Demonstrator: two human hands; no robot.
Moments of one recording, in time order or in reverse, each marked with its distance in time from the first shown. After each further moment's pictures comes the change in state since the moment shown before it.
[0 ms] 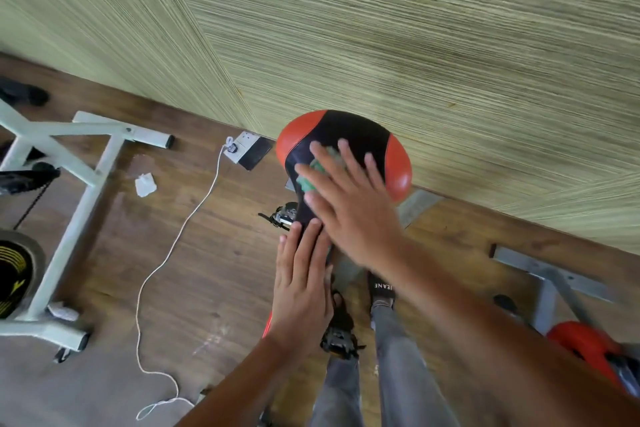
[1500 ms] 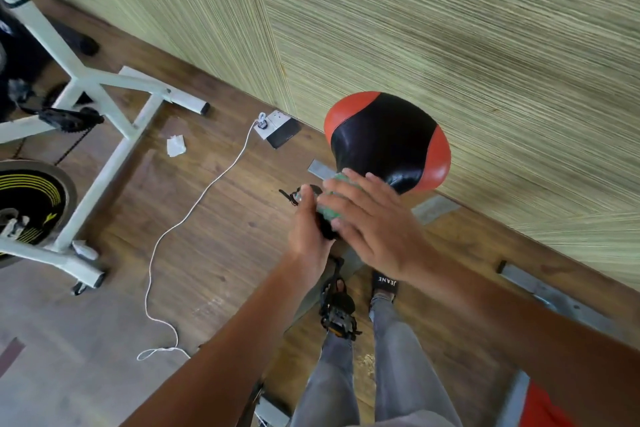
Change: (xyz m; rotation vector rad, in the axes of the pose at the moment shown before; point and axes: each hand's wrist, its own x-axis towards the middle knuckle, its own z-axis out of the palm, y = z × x) left_hand 0.050 0.006 -0.045 -1.485 -0.002 -1.283; right_hand -0.049 -0.018 0.010 0.006 -0.060 -0.392
